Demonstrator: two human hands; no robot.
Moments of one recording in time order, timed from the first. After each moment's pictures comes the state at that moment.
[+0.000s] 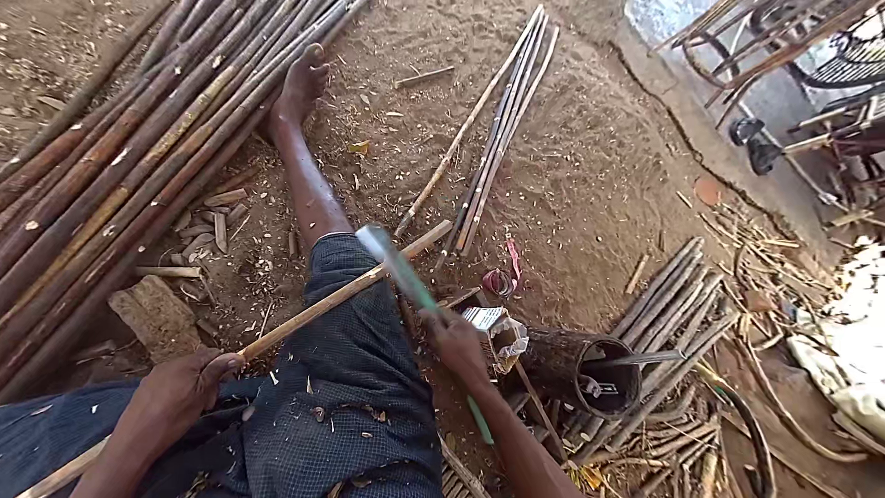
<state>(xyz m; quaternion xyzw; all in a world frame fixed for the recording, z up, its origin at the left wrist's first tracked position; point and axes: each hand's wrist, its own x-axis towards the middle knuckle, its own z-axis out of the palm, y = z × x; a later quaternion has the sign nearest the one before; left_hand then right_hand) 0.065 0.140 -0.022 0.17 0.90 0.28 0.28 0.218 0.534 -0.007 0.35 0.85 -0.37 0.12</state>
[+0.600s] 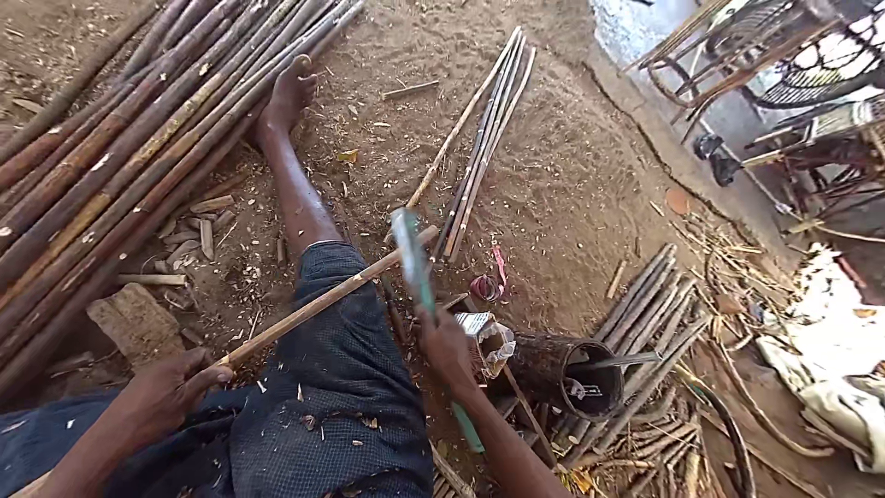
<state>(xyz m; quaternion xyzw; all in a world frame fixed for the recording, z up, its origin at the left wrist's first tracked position) 0.049 0.136 -0.029 0.16 0.85 0.35 0.36 0.209 0.530 -0.004 0.36 0.85 -0.36 0.11</state>
